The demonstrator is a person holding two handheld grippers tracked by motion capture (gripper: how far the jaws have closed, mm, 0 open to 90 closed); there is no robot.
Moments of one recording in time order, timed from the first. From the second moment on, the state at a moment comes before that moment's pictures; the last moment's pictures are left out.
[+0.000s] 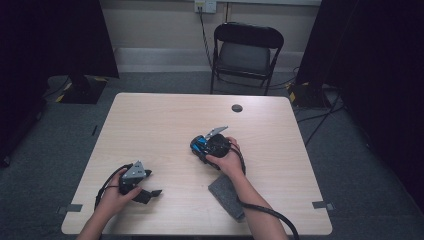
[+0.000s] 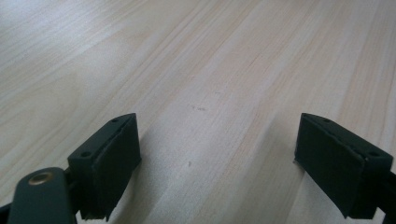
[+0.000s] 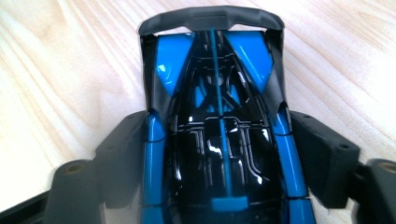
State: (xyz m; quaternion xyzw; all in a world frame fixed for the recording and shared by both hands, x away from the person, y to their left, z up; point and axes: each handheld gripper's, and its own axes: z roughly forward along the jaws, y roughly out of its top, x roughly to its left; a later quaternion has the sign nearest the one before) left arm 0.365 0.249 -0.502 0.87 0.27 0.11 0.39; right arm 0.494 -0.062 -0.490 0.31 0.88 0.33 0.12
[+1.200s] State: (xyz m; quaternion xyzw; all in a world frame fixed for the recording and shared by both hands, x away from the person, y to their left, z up) left arm 0.366 0.249 -0.502 0.87 0.27 0.11 0.39; right arm 0.507 -0.099 -0.458 0.35 0.87 0.34 0.12
